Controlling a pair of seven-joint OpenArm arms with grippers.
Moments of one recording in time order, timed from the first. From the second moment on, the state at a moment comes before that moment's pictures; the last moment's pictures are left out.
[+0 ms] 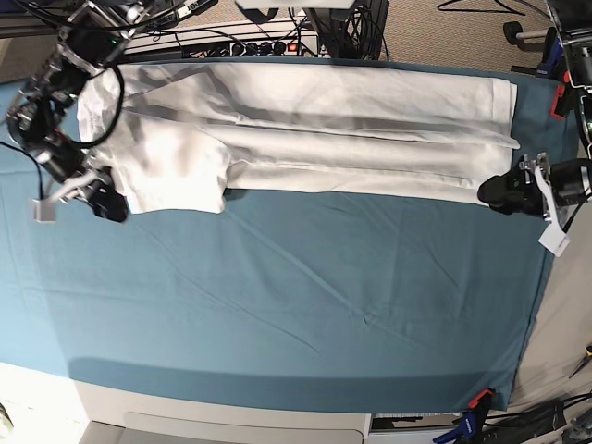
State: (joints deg) left arm -2.5 -35.0 -17.5 78.6 -82.8 -43.3 81.7; right arm 3.1 14.9 44.7 84.1 55.0 39.8 -69.8
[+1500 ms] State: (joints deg) left arm -2.5 -35.0 -17.5 79.0 -82.8 -43.3 81.8; right arm -11.2 13.8 38.8 110.7 52.3 39.8 -73.4
